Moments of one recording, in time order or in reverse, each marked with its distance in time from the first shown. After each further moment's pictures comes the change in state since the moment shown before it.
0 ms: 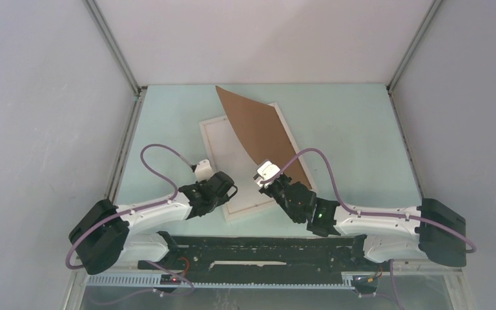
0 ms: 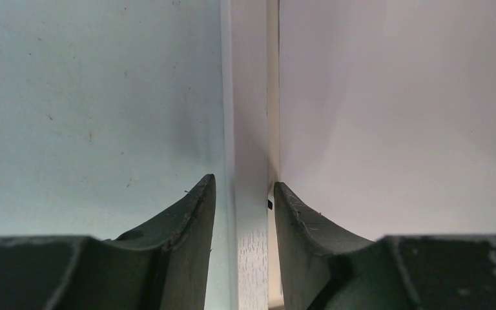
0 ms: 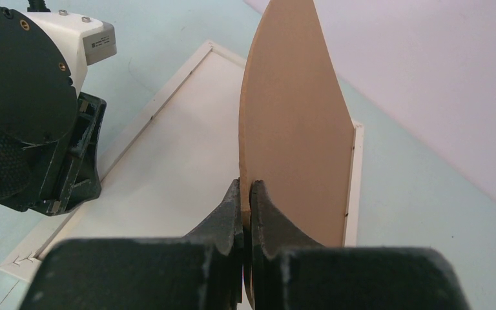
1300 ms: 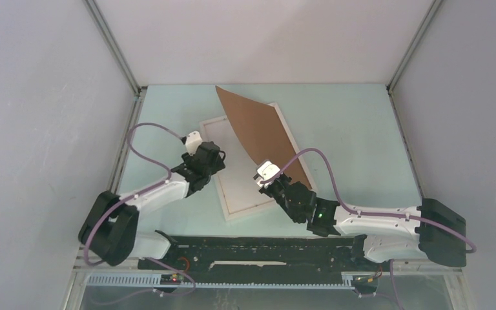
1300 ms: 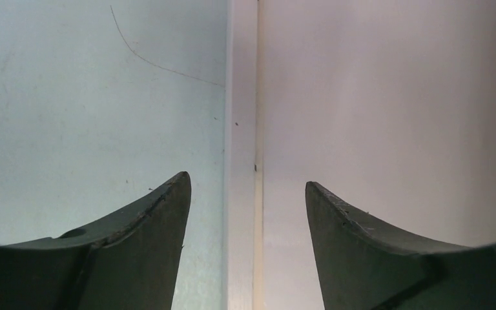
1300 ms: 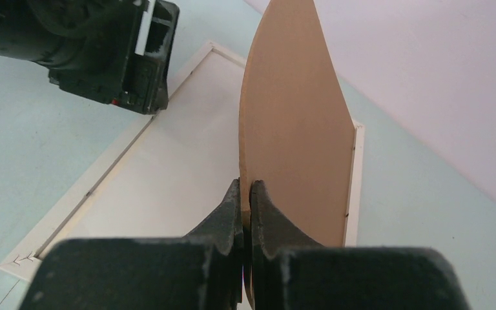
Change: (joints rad) left arm 0.292 0.134 0.150 0.231 -0.023 0.327; right arm -0.010 0.000 0.000 -0.001 -0.005 0.000
